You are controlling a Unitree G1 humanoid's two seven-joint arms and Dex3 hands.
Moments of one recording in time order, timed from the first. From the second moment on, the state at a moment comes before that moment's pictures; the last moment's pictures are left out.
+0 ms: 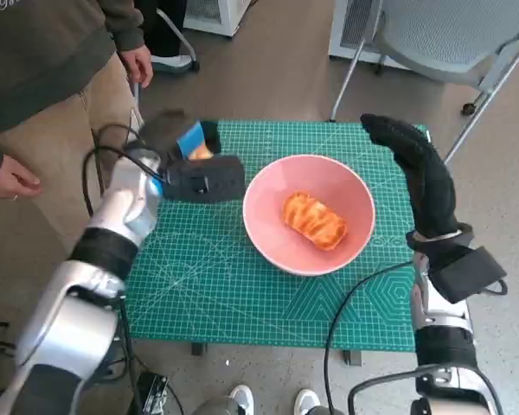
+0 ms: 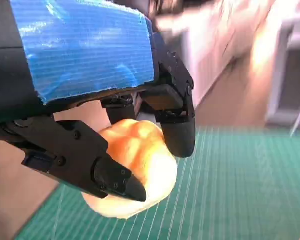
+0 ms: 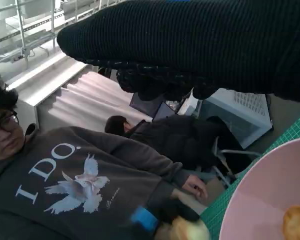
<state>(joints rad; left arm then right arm) -1.07 0.45 -0.47 0.87 0.70 0.08 -0.08 -0.66 -0.21 -0.10 0.71 0.11 -0.81 0.31</state>
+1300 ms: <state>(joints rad) -0.89 0.47 -0.40 0.23 0.74 0.21 -0.29 -0.69 -0.19 -0.10 0.76 0.12 -0.84 0.33</state>
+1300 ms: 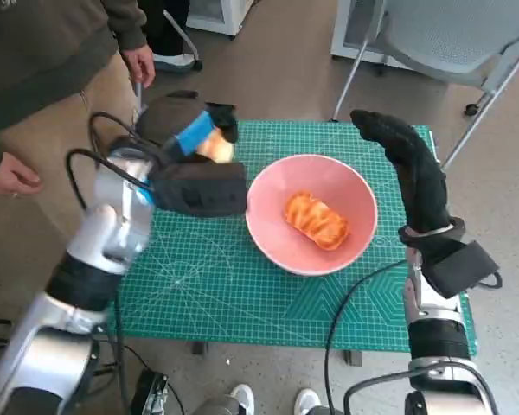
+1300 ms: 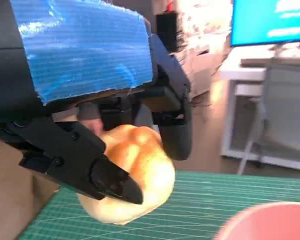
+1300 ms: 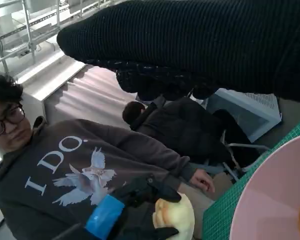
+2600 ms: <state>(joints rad) -0.92 0.31 -0.48 0.28 0.75 0.01 -0.30 -0.66 -0.22 -0.10 0.73 0.09 -0.84 0.29</state>
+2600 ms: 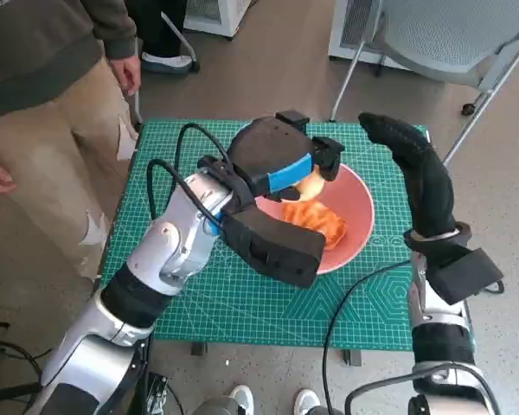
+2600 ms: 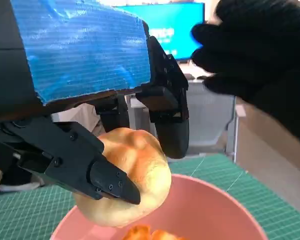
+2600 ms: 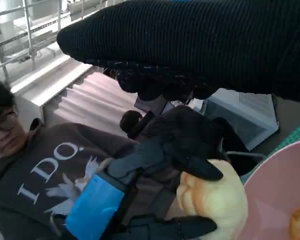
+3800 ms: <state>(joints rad) -0.95 0.27 -0.42 0.54 0.60 -0.13 -0.35 -0.66 -0.22 -0.10 0.72 0.07 -0.83 0.23</state>
